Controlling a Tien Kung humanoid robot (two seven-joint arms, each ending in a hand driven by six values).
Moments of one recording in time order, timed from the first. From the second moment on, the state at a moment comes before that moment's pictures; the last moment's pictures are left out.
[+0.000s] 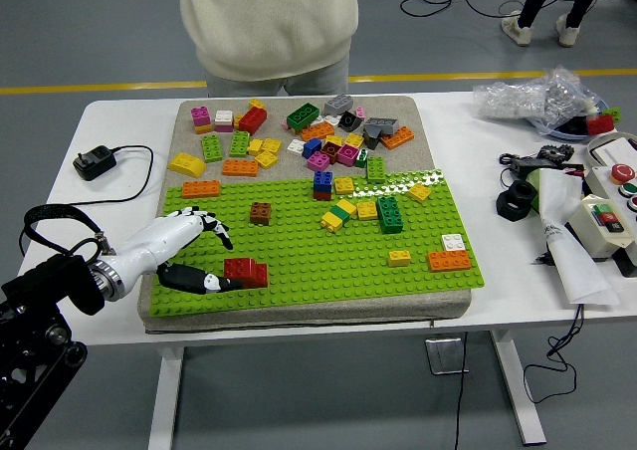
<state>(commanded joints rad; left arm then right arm) -0.19 0.29 -1.23 -1.47 2.17 -0.28 -0.04 0.07 -0.13 1.55 0.18 -1.58 0.04 -0.06</state>
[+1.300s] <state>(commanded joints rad) -0.17 0.29 -1.18 -1.47 2.23 -0.24 -0.03 0.07 -0.12 1.55 0.18 -1.58 0.04 -0.06</state>
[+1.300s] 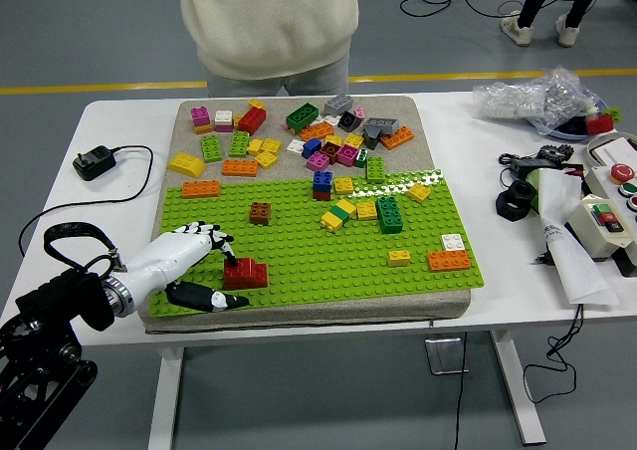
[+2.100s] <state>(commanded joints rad) -0.17 0.28 -1.17 -1.44 2.23 -0.24 -0.03 0.07 -0.12 1.54 0.18 -1.58 0.04 -0.06</state>
